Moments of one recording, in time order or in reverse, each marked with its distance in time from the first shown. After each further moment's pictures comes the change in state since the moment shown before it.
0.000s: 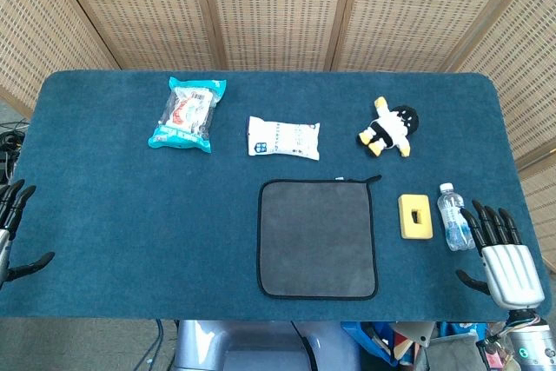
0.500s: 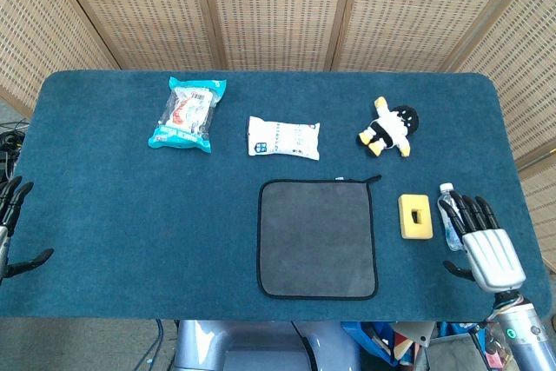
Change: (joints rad) left arm -0.009 -0.007 -0.015 0.006 -0.028 -0.013 0.002; right arm 0.109 0.008 0.031 0.012 -0.002 -0.141 0.010
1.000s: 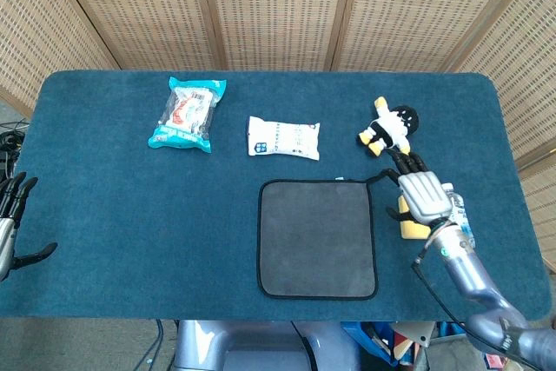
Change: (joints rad) left arm -0.030 -0.031 -0.027 0.010 -0.072 -0.053 0.033; right arm 0.361 -0.157 0.197 0.052 0.387 -0.445 -0.088
